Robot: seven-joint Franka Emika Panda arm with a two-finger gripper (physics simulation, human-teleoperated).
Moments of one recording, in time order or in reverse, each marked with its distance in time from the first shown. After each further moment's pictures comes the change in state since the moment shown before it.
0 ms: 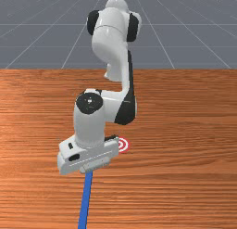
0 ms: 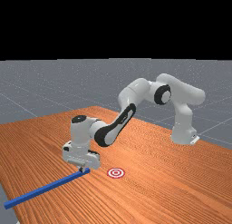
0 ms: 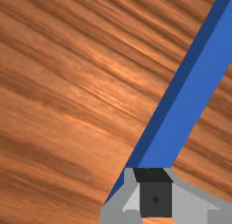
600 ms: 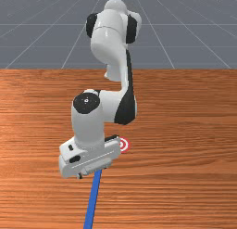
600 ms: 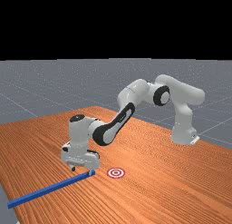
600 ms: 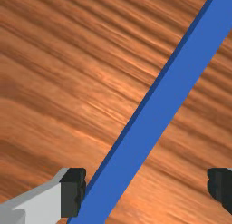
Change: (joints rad) arm -0.024 0.025 0.039 0.056 0.036 -0.016 -0.031
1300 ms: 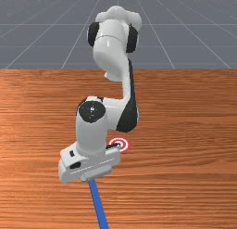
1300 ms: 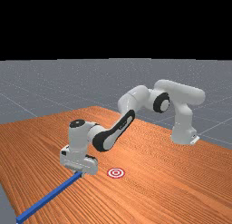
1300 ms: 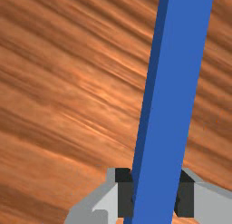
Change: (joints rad) arm 0.021 0.113 -0.042 0.155 -0.036 -0.035 0.057
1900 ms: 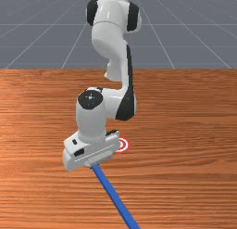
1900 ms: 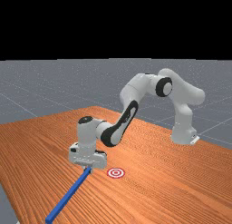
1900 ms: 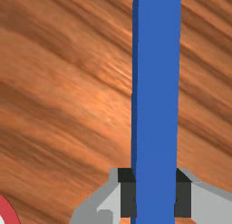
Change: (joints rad) arm -0.007 -0.265 0.037 -0.490 0.014 0.219 -0.111
